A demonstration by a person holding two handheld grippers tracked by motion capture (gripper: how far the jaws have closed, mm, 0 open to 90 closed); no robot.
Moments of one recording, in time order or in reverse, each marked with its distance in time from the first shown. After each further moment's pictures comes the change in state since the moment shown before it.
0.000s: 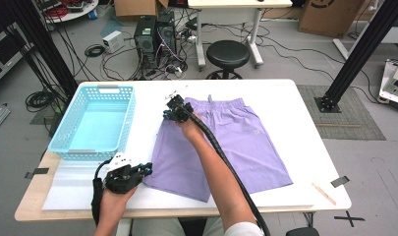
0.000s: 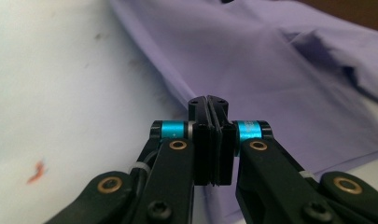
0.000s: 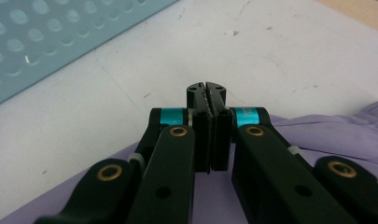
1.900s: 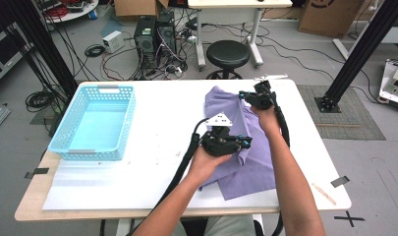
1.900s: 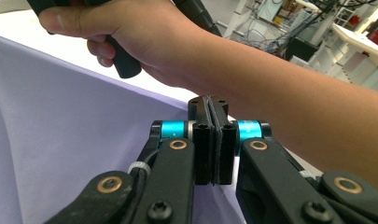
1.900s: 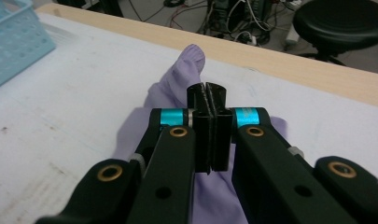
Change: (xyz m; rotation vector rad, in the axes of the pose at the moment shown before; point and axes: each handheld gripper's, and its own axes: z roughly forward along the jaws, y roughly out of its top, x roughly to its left) left arm -0.158 0.141 0.157 -0.013 -0.535 0.086; right arm -0.150 -0.084 -0.190 -0.183 -0.201 0.250
